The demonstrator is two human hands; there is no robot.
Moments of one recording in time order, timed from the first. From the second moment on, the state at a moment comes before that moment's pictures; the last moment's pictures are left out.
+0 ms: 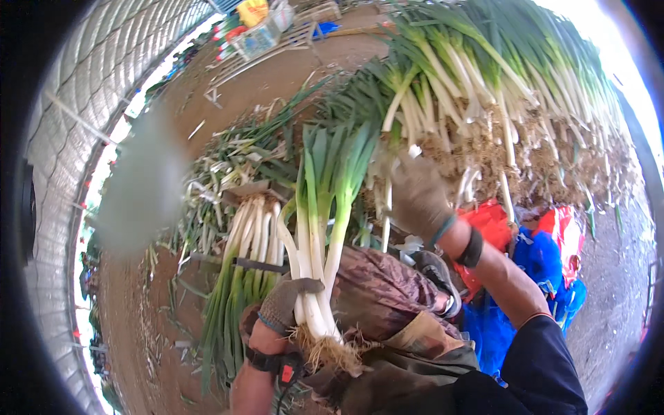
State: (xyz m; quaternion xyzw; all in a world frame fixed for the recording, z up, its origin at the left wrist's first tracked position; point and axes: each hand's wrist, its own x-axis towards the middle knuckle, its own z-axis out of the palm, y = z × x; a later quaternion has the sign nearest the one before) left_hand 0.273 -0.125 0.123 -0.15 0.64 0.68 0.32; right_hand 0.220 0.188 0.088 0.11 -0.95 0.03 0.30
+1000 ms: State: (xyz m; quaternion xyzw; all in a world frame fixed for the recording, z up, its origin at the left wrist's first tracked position) left_hand 0.293 -0.088 0.176 0.22 0.77 0.59 0.08; right_hand 0.245 0.094 0.217 0.26 -0.34 0.89 -0.17
